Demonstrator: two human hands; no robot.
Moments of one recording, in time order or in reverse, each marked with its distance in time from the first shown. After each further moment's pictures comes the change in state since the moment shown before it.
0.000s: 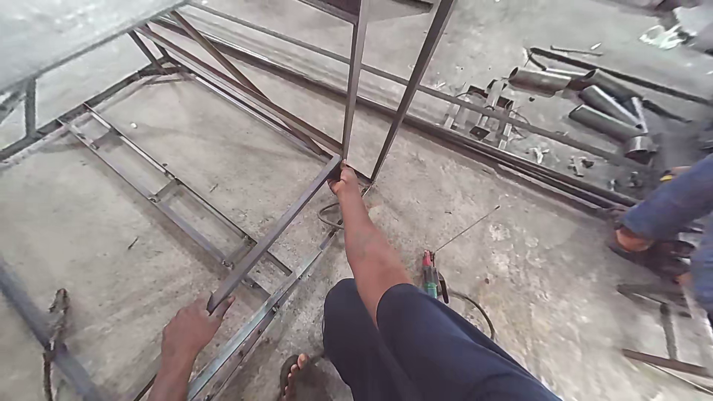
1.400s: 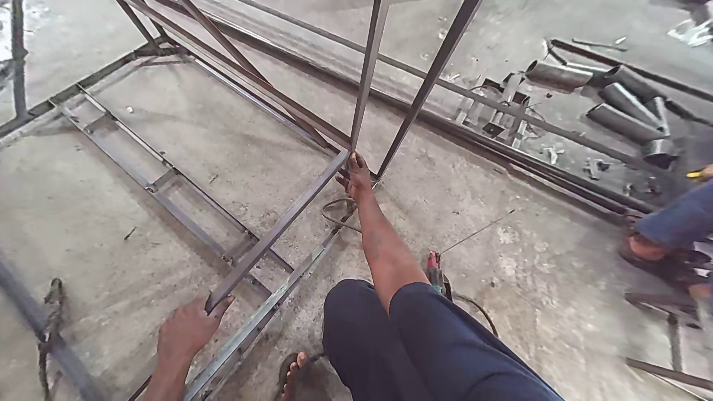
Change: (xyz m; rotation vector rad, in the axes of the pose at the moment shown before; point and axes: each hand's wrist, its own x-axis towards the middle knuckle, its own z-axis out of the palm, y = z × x) left_hand 0.000 0.001 -0.002 0.026 -0.015 0.016; right_hand 0.023 -0.018 -0.038 -0.594 -0.191 -0.189
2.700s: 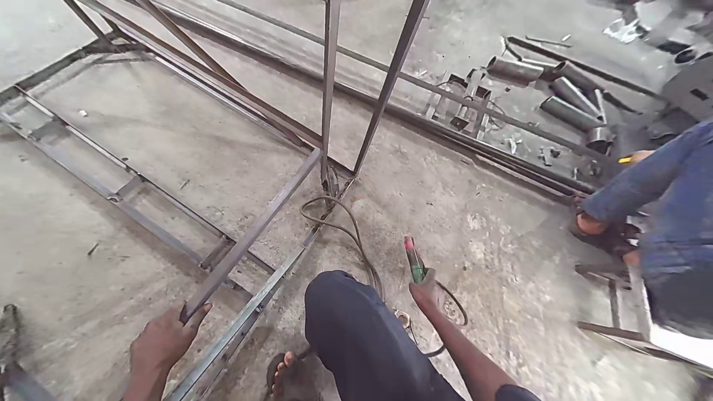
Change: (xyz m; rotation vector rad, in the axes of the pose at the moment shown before) left_hand 0.000 -0.003 0.001 -0.037 0.016 0.033; right_hand -0.292 -0.004 -0.312 -1.458 0.575 0.413
